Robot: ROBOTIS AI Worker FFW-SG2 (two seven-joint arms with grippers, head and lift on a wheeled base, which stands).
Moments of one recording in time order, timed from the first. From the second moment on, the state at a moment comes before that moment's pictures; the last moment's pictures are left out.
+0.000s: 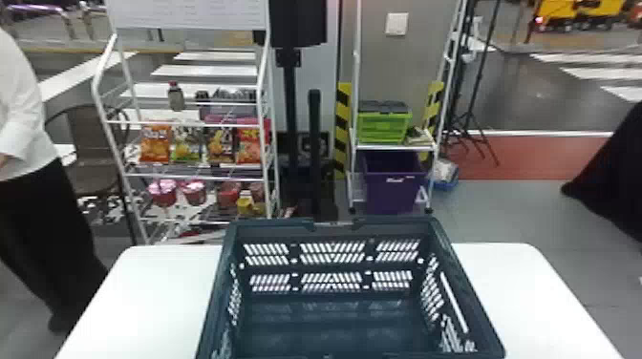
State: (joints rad) left arm 0.89 0.28 -0.29 -1.96 -0.03 -0.53 0.46; right arm 1.18 0.00 -0.10 -2.12 -0.13 -0.64 0.25
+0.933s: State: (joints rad) left arm 0.90 0.28 -0.30 -1.95 -0.03 -0.54 0.46; right arm 1.01 0.00 -0.15 -2.42 -0.11 -0.12 0.25
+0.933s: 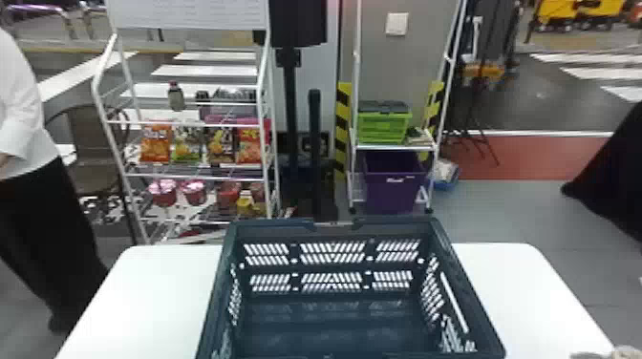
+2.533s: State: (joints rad) left arm 0.89 0.32 -0.34 -1.90 -0.07 -0.55 0.50; right arm 0.16 0.00 0.19 -2.27 0.09 0.98 0.15
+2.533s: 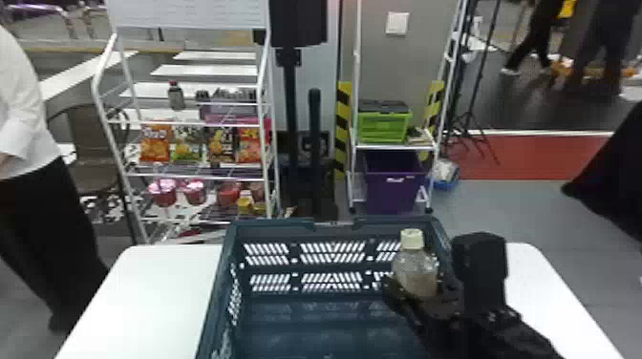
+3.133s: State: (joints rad) left arm 0.88 0.33 -0.34 -1.91 -0.05 -0.54 0.50; right arm -0.08 0.00 0.28 -1.98 -0.07 1.11 -0.03
